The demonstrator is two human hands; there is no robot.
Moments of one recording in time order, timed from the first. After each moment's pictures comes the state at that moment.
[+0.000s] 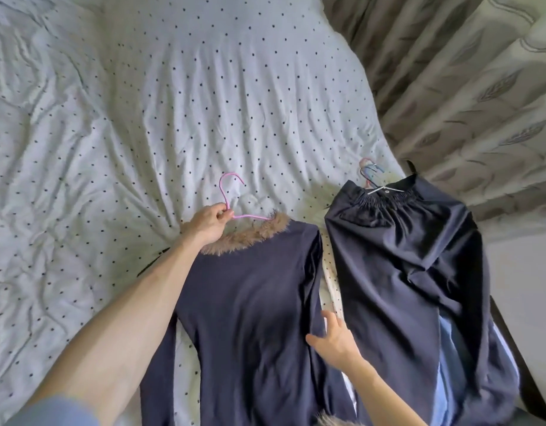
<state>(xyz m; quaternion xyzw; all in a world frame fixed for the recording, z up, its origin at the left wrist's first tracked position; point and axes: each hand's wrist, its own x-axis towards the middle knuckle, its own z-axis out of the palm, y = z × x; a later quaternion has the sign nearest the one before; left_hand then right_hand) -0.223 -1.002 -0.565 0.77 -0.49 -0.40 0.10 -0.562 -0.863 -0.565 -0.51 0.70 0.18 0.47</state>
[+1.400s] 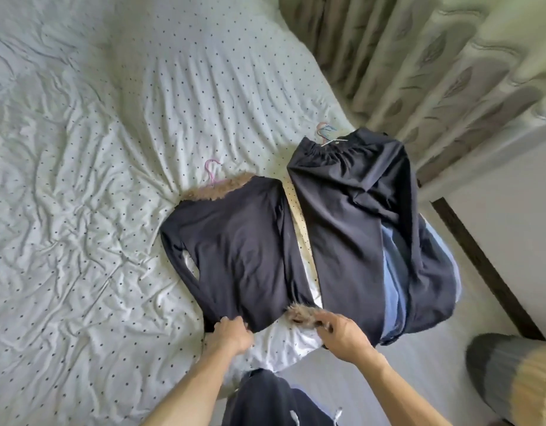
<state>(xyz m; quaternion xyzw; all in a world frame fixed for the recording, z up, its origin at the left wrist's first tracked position) -0.433 -0.629 -0.513 0.74 -0.45 -0.45 -0.22 -0.692 -0.659 -0.472 -0.61 0.63 0.15 0.45</state>
